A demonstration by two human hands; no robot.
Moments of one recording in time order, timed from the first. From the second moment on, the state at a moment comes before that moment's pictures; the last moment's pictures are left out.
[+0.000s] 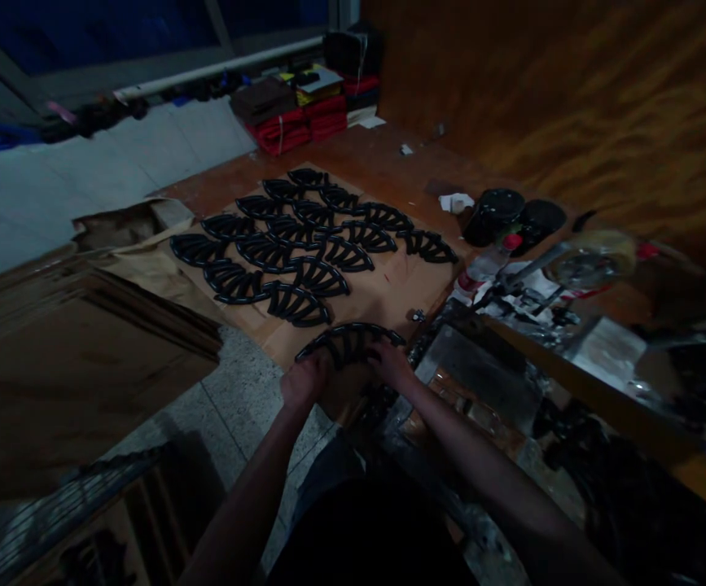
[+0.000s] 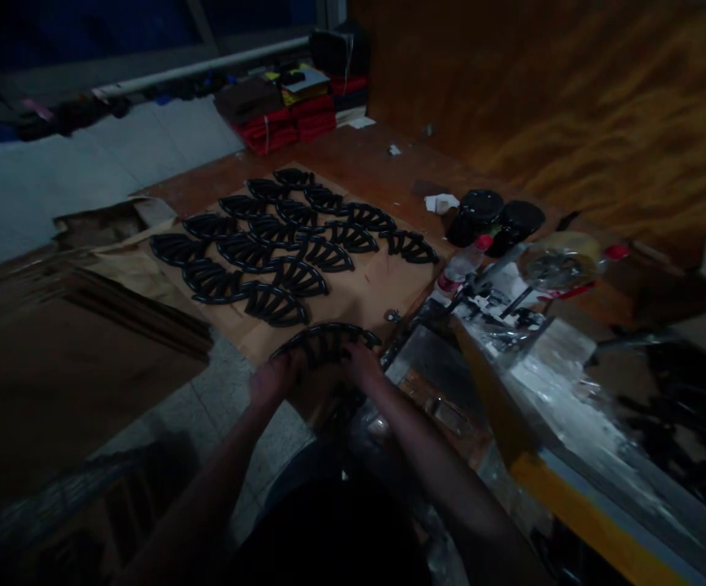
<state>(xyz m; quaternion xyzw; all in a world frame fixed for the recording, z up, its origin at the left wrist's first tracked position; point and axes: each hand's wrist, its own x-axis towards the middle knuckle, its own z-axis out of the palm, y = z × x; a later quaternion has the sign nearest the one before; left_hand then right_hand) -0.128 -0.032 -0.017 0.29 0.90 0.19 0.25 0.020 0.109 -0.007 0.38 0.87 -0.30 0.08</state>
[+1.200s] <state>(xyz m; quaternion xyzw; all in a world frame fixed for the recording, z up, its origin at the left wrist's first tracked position) -0.102 0.018 0.045 0.32 0.75 0.48 0.31 0.091 0.092 0.066 0.35 0.80 -0.40 -0.27</state>
